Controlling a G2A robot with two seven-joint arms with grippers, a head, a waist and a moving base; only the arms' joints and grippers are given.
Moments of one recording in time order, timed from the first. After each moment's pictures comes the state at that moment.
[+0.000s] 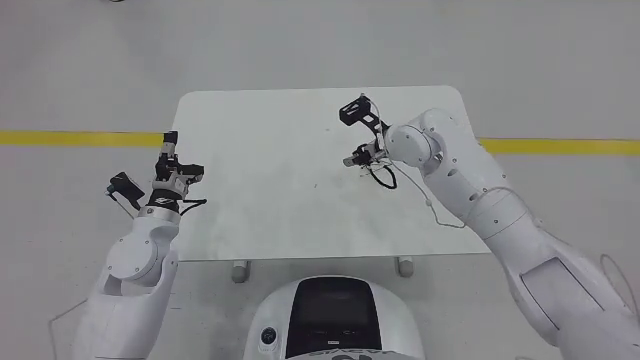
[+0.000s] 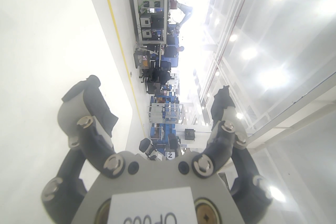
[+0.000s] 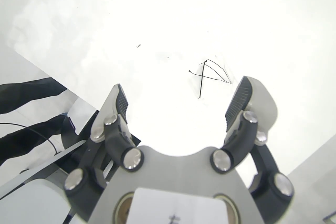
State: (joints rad) left arm 1.73 -1.15 -1.60 -1.80 -0.42 0.00 0.00; right arm -0.73 -1.25 0.77 -1.25 -0.84 -0.07 1.13
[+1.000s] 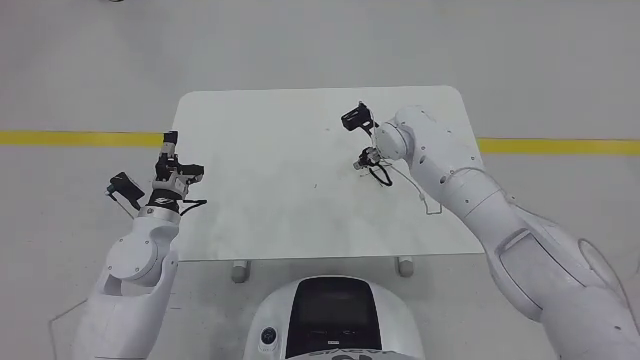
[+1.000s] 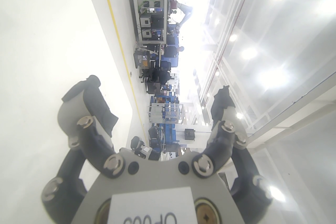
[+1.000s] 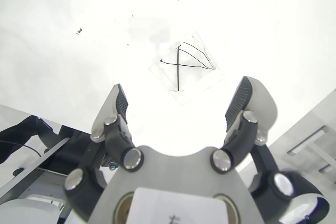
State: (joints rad) left arm 1.73 -1.15 -1.60 -1.80 -0.42 0.00 0.00; right arm -0.60 -1.36 0.61 -0.92 -0.87 -0.02 1.12
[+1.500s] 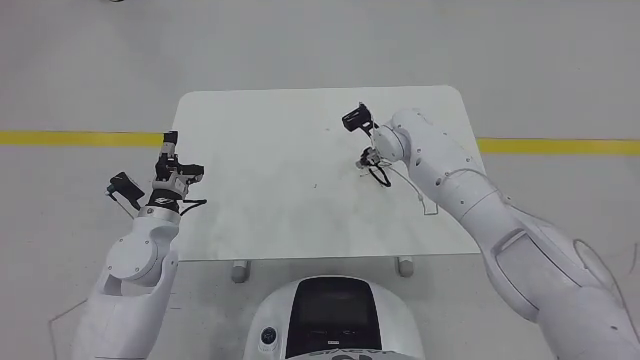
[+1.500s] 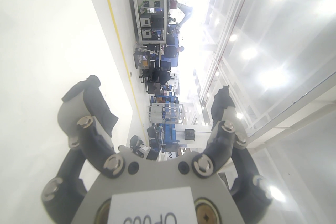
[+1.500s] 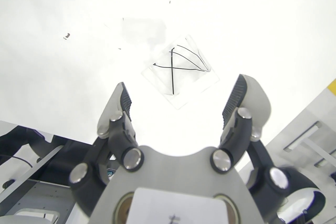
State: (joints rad) left arm 1.73 -1.15 -1.60 -1.80 -0.42 0.00 0.00; right arm -0.61 -1.38 0.61 -0.88 -0.92 -0.01 1.10
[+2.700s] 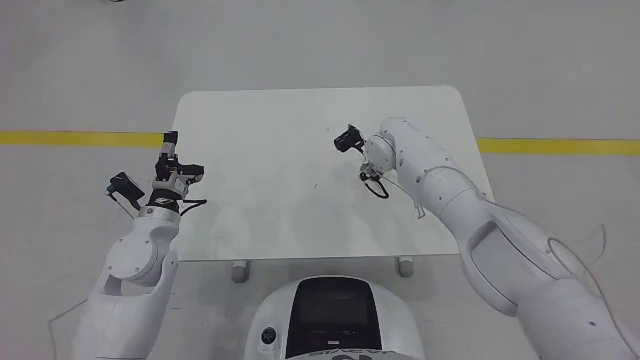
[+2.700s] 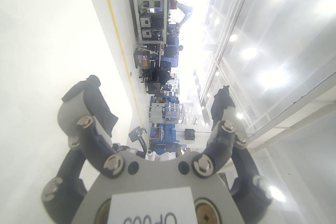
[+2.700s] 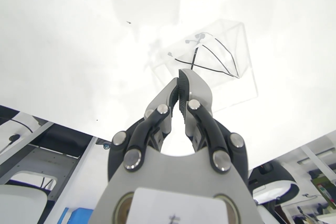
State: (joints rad) left arm 1.73 -1.15 -1.60 -1.80 -0.42 0.00 0.00; right arm -0.56 -1.51 0.54 -0.58 -0.87 -0.21 1.08
